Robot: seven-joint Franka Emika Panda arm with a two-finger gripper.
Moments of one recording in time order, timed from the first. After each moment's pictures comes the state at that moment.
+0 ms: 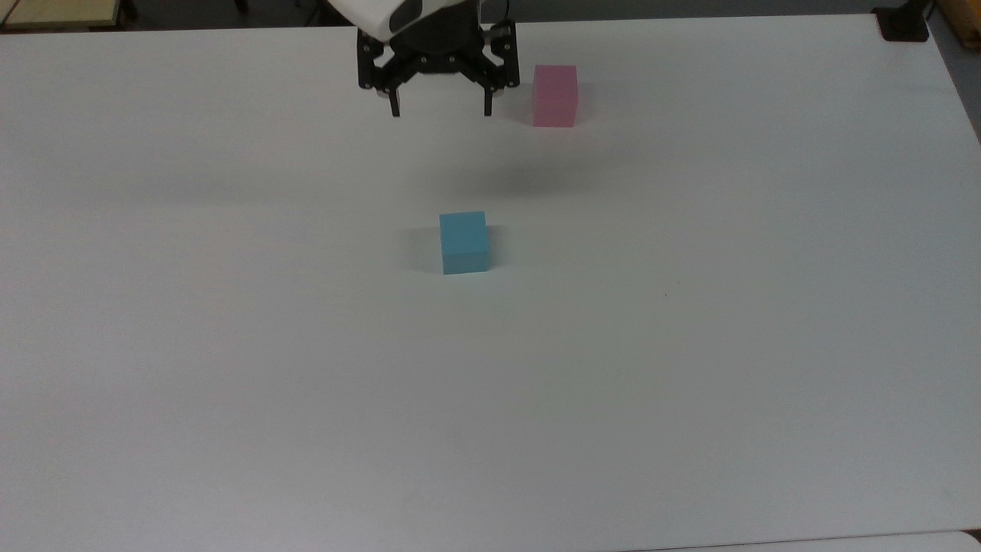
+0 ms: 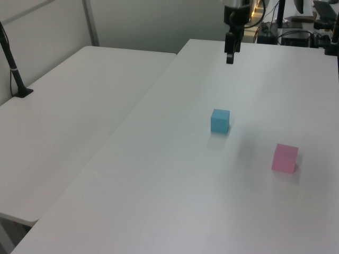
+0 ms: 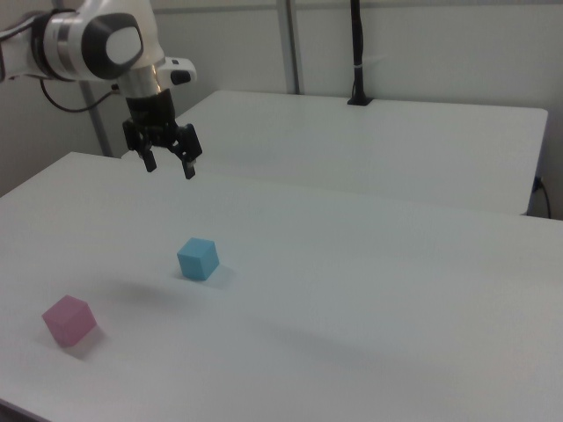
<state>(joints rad) 0.15 0.13 -0.05 -1.59 -0.01 1.76 0.05</state>
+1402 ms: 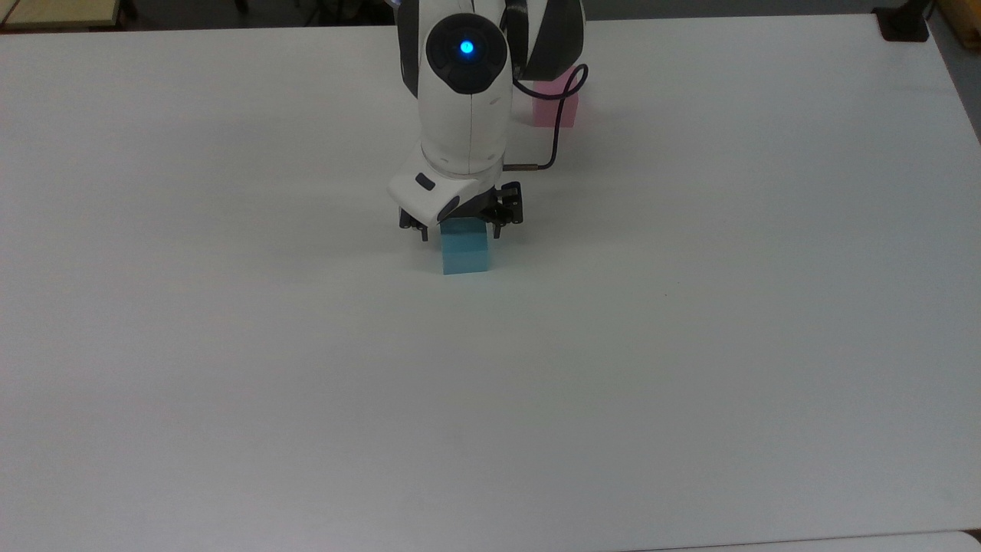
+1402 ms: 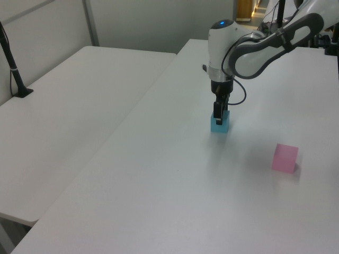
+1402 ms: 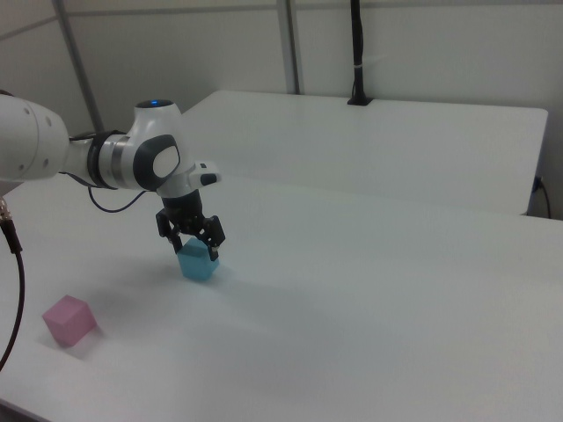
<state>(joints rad) 0.18 0.37 -0.05 -1.81 -0.03 2.17 0.05</state>
